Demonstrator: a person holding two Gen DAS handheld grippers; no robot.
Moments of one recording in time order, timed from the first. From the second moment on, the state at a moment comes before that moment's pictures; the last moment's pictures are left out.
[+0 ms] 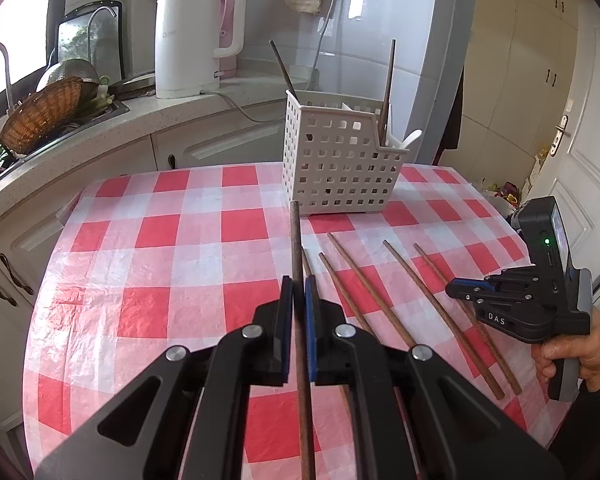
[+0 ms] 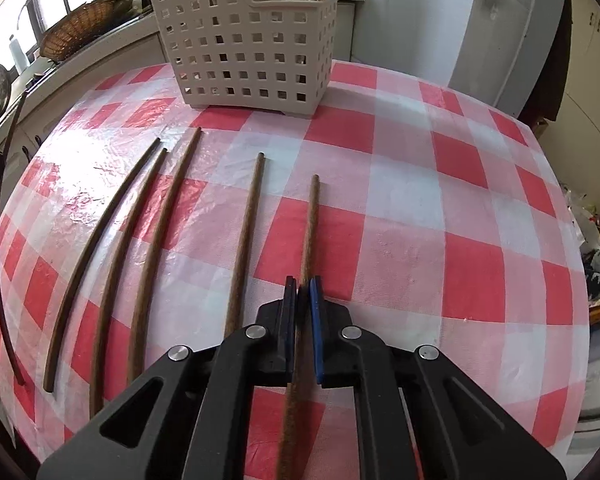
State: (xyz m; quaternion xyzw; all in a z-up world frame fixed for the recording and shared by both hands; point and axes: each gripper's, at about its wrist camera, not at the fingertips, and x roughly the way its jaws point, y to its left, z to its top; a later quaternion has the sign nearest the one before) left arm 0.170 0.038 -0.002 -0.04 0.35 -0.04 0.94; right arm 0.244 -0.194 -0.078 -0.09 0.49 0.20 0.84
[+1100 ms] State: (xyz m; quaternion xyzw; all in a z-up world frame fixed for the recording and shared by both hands) left arm 0.083 0.009 0.068 -0.01 0.25 -0.05 0.97; right arm 0.127 -0.233 0.047 -0.02 0.32 0.21 0.92
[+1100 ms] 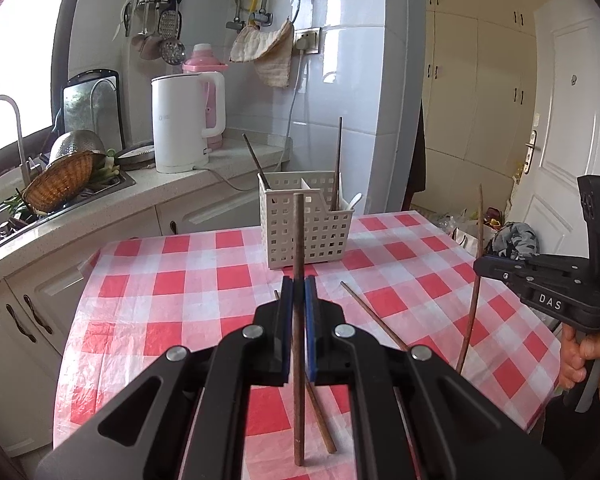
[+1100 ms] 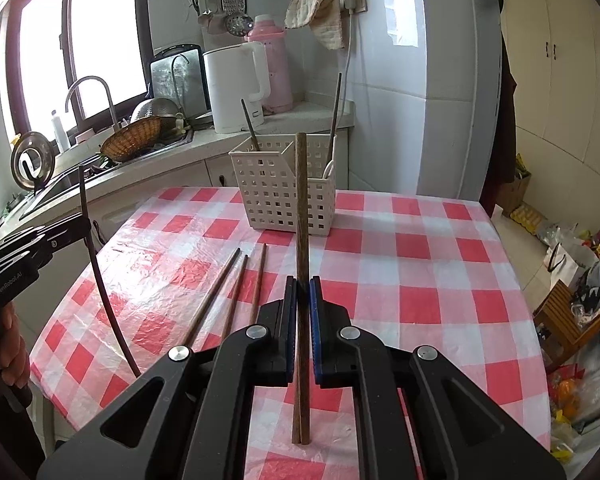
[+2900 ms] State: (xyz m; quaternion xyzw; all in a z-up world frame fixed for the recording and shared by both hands) left arm 0.379 0.015 0.184 -0.05 0.18 -0.05 0.98; right arm 0.385 -0.147 0.143 0.01 0.26 0.19 0.95
